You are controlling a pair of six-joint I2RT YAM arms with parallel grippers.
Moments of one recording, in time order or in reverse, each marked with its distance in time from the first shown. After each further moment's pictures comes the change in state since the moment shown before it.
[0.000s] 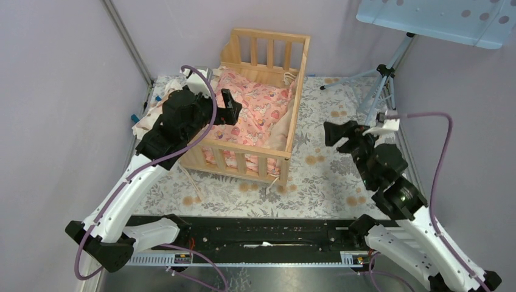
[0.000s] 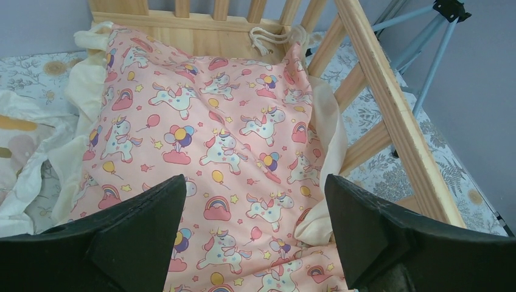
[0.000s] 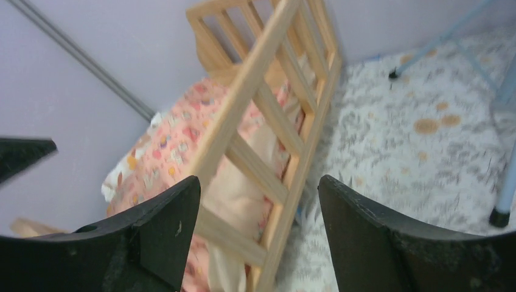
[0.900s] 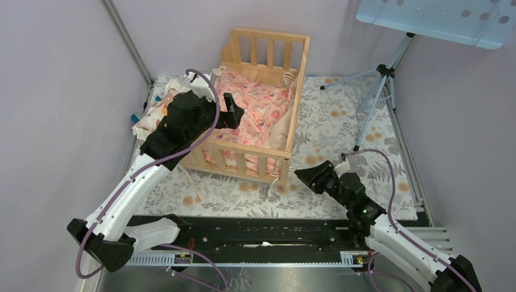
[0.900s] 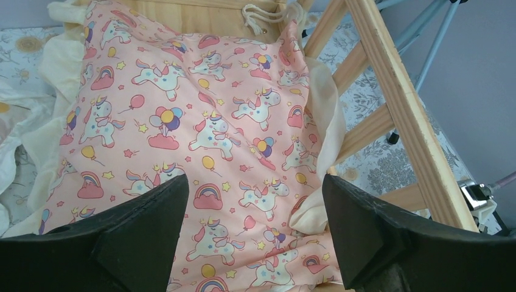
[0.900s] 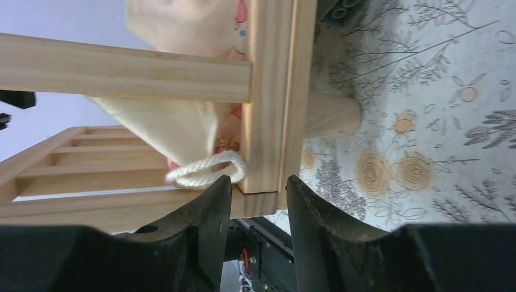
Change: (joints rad) left arm 0.000 0.000 -0.050 0.007 0.032 -0.032; right arm 0.000 -0.180 -0.826 0.406 -0.481 0.829
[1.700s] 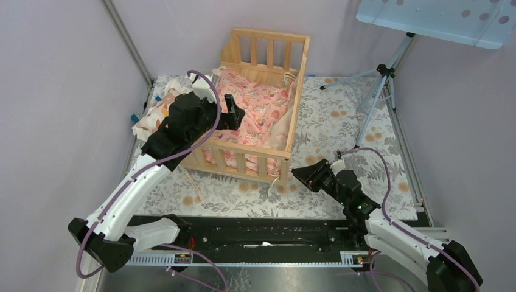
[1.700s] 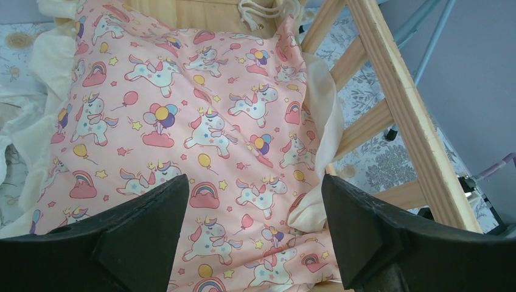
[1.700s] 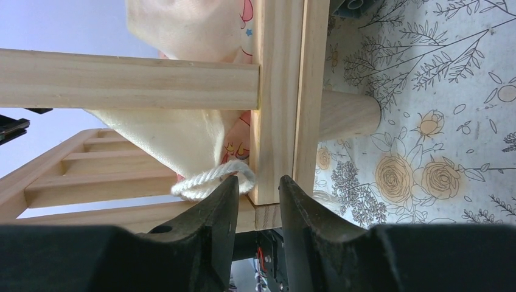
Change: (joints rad) left arm 0.000 0.001 -0.019 0.015 0.016 -0.005; right arm 0.000 0.148 -0.003 0.182 -0.043 0.061
